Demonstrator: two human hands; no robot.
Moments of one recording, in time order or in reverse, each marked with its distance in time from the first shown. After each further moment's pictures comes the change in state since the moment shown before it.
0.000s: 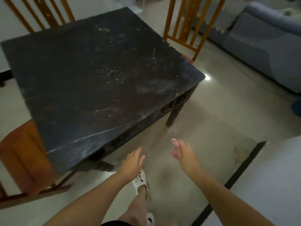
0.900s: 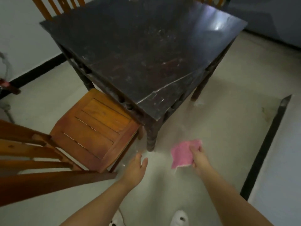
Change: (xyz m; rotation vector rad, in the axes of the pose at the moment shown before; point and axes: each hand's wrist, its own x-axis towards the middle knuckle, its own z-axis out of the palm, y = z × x) left_hand -0.109 -0.345 -0.043 -0.157 -0.047 0.062; right_hand -0.139 0.010 0.332 0.694 0.307 0.543
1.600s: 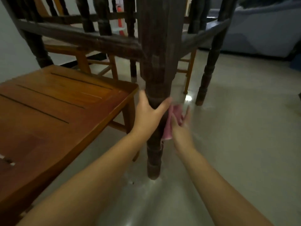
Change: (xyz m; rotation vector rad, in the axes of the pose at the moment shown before) left_hand 0.237 -0.075 0.093 -0.498 0.340 0.822; right_hand 0.209 0.156 0.161 0.179 -0.047 -0.711
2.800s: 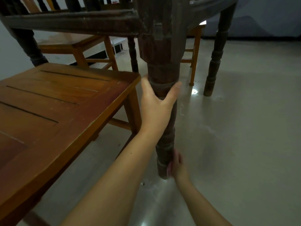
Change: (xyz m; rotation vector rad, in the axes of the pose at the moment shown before) left_hand 0.008 -0.021 0.008 -0.046 0.071 0.182; right_hand -0.013 0.170 0.013 -0.032 0.053 0.273
